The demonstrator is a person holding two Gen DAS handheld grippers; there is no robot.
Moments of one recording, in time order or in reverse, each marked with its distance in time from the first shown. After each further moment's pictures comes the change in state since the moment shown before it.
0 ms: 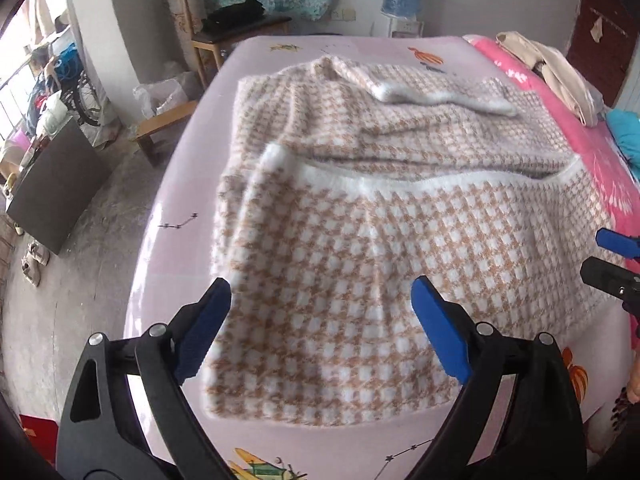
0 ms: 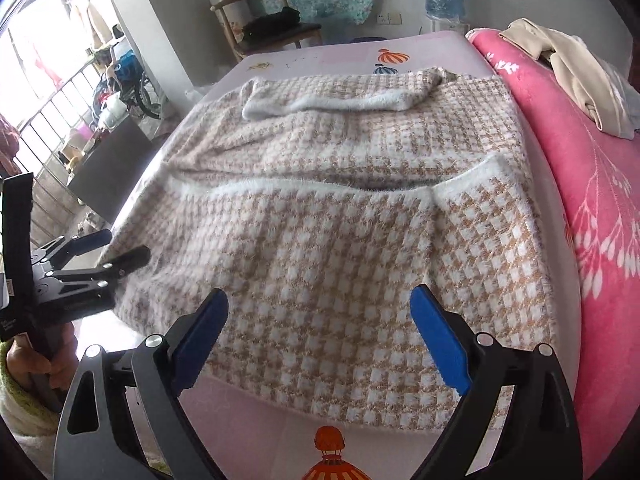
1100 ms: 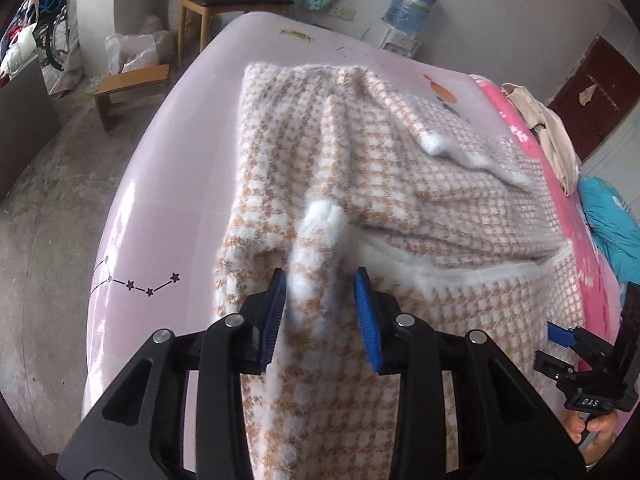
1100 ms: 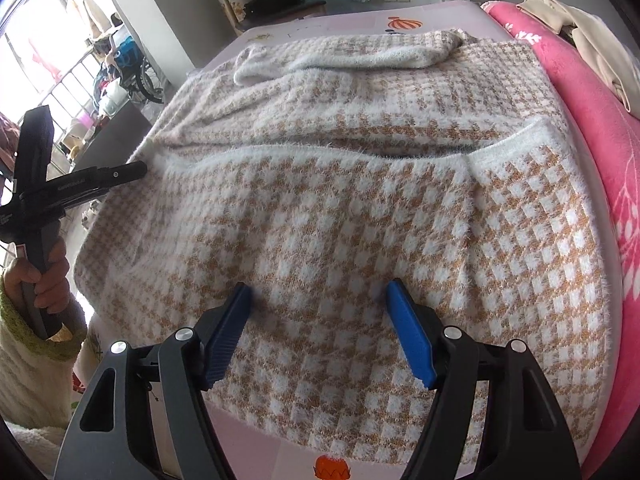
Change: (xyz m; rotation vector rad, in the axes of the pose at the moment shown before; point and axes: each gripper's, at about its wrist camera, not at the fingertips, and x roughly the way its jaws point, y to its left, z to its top) left arm 0.077 0.059 0.053 -0.173 0.087 -0.255; right arm 0.043 -0.005 -0.002 0.019 0.074 0.033
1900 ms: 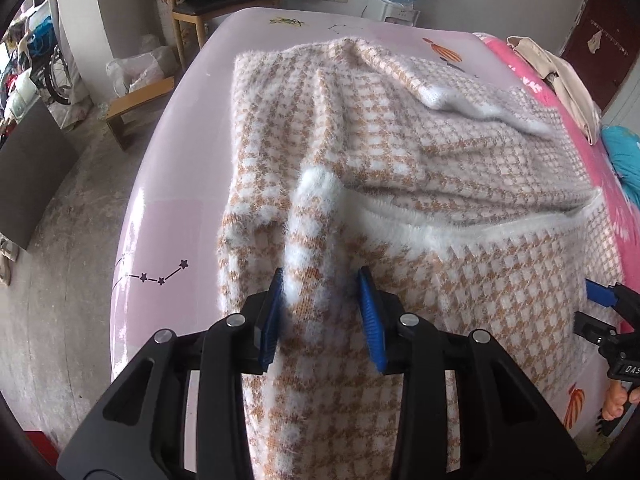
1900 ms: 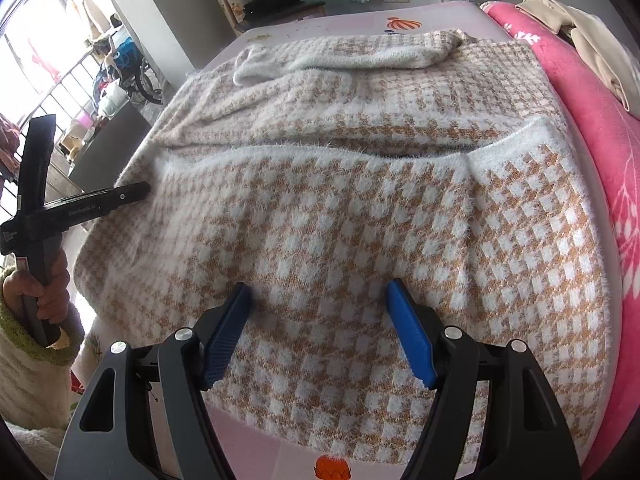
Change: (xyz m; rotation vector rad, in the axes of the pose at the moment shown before) left arm 0.006 -0.030 -0.015 0.162 0.036 0.149; right arm 0.002 0.001 -0.001 0.005 -0.001 -0.005
